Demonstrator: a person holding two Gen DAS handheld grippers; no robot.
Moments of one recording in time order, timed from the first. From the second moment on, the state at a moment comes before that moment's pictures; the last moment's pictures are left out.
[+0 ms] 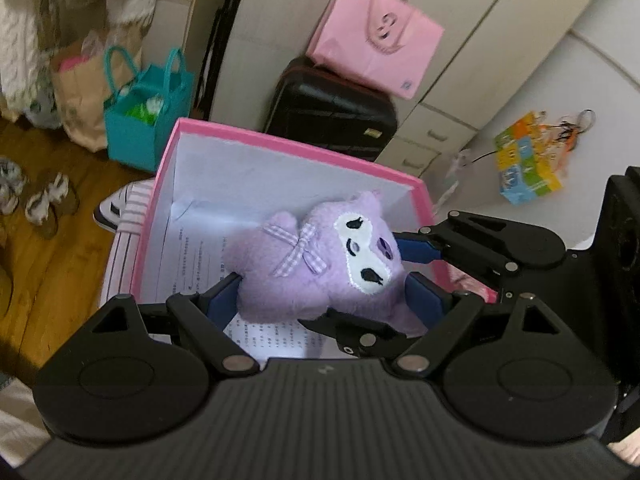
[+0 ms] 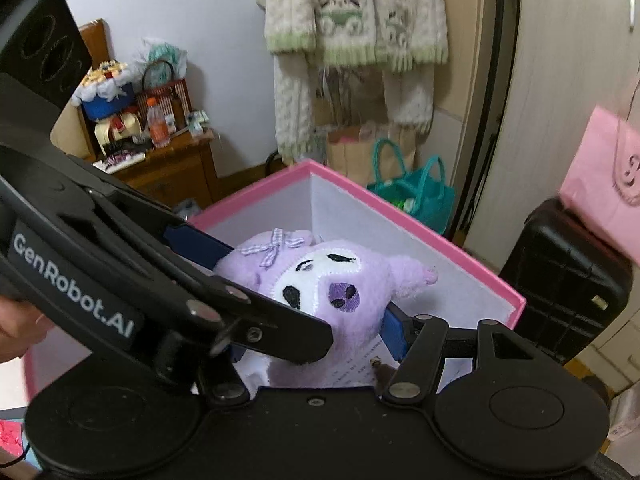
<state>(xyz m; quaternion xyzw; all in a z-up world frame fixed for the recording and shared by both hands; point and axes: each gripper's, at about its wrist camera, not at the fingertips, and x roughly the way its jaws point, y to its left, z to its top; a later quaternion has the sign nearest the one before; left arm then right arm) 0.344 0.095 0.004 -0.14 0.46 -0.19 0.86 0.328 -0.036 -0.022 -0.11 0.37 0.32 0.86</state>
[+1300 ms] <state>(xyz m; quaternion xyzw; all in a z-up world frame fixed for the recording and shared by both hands) 0.207 0.086 0.083 0.03 0.39 -0.24 0.89 0.203 -0.094 0.030 -0.13 0.37 0.30 0.87</state>
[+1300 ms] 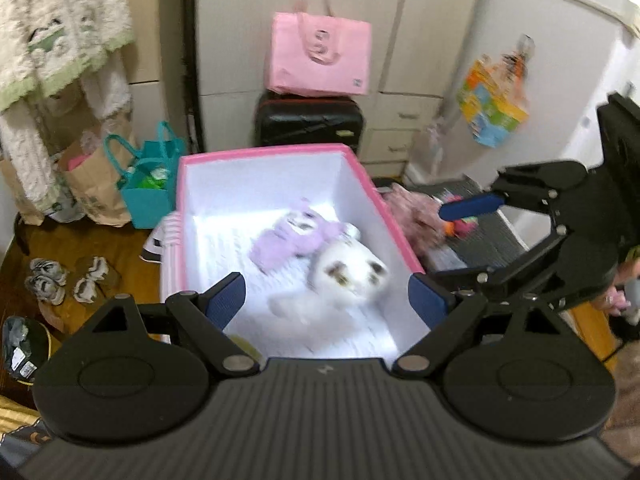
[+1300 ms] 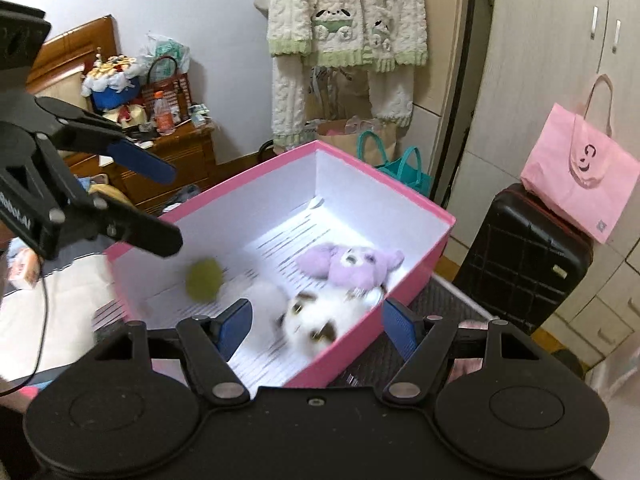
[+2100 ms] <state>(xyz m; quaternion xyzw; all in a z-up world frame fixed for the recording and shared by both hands) 0.082 -0.036 0.059 0.16 0.32 -0.35 0.86 0.065 -0.179 0.017 -0.07 0.35 0.22 0.91</state>
